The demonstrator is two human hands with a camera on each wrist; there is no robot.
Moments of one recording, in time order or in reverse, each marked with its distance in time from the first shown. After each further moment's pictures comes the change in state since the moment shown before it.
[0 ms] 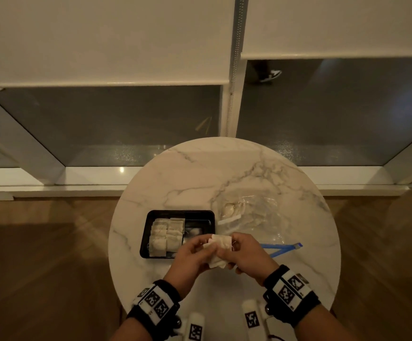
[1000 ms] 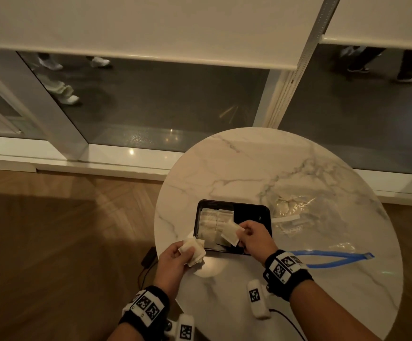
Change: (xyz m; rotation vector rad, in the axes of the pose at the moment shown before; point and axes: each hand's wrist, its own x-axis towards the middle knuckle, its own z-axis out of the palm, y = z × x) left_hand -0.017 -0.008 -0.189 -0.149 0.331 -0.035; right_hand 0.112 0.017 0.123 -0.198 0.171 0.023
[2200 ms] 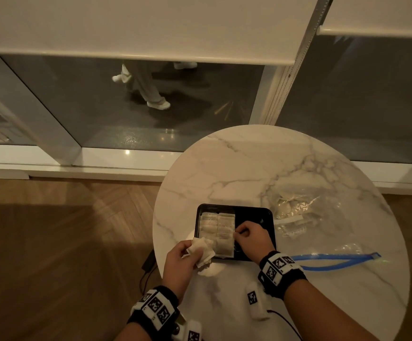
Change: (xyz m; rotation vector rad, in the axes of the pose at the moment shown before) left_hand 0.025 0.001 0.009 0.316 0.016 0.118; right_hand 0.024 0.004 0.014 -0.221 0.108 0.015
